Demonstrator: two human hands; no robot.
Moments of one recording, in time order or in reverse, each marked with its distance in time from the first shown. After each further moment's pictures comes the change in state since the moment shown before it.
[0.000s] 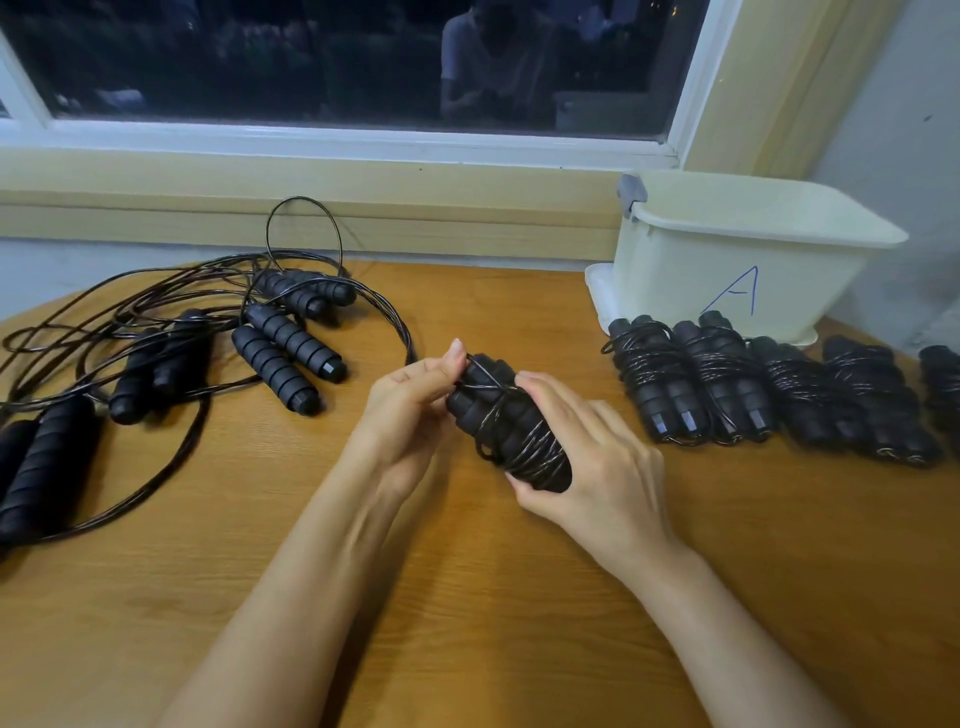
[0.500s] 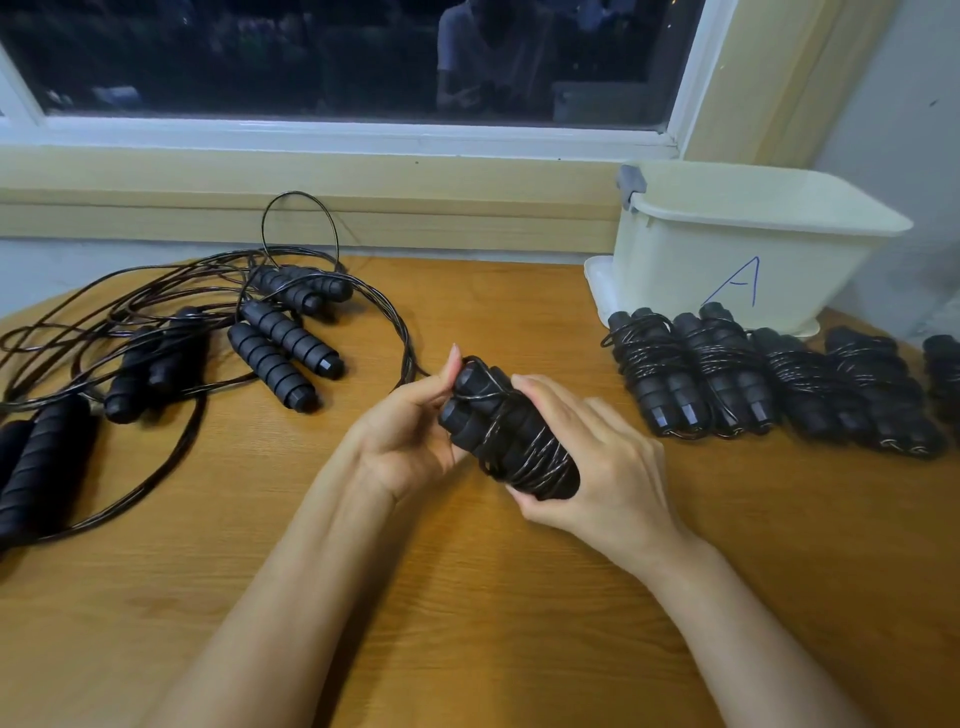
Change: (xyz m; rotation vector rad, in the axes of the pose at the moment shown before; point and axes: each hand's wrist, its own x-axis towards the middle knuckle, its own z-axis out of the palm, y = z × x) left_hand 0.002 0.001 -0.002 -0.266 -0.155 -0.414; right_hand -0.001 0.006 -0.003 0.092 -0.018 -0.095
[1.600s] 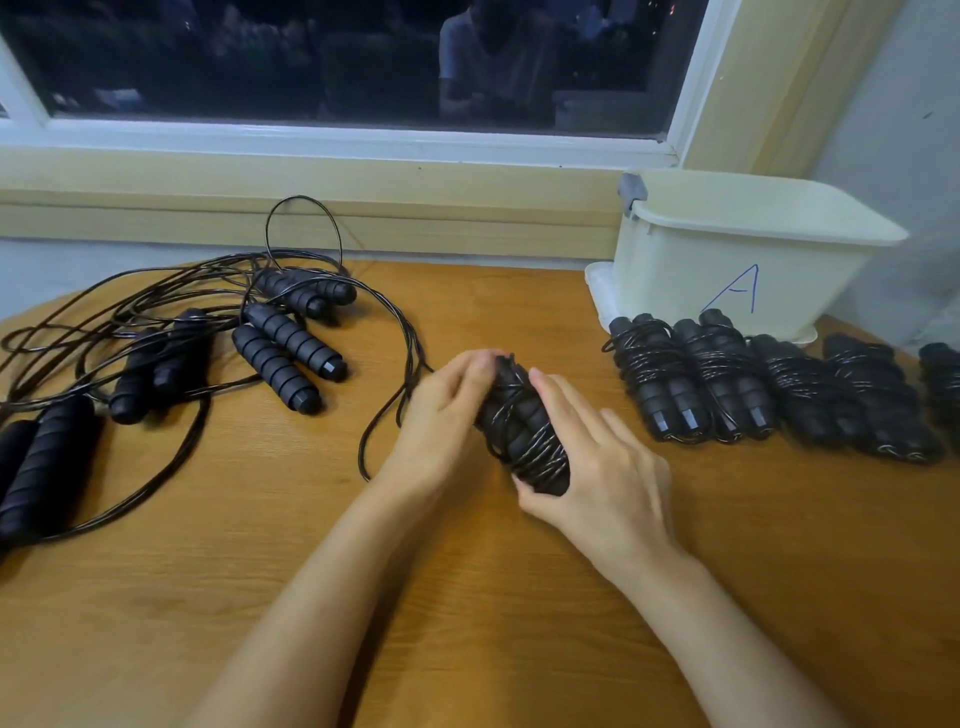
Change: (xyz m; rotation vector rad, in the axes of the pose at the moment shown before) left_hand 0.013 -0.023 0.001 0.876 0.167 0.719; right_hand 0.002 -0.017 0.002 -0.177 -0.079 0.220
